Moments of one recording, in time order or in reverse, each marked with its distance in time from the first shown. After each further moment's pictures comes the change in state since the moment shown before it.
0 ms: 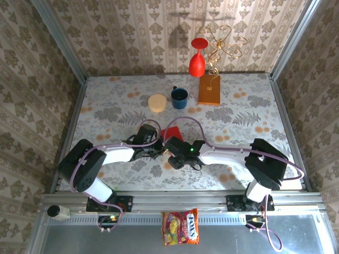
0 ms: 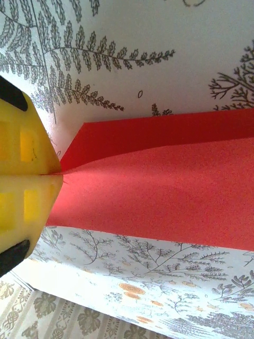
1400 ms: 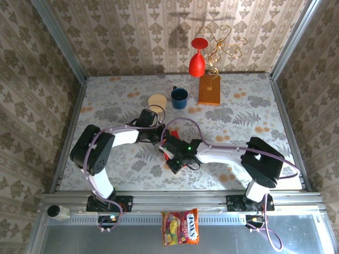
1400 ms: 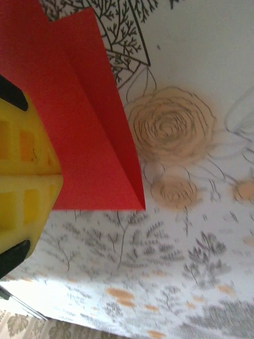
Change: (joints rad) left arm 0.130 0.229 0.296 -0.187 0.136 0.340; right arm -0.014 0.041 0.042 -0.016 -0.209 -0.014
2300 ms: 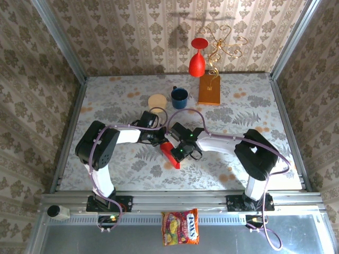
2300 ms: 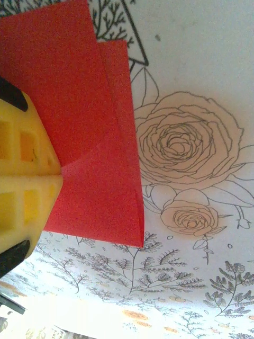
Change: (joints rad) left arm 0.009 0.070 0.005 0.026 0.058 0.069; right arm -0.167 0.084 0.066 -0.047 -0.079 -0.055
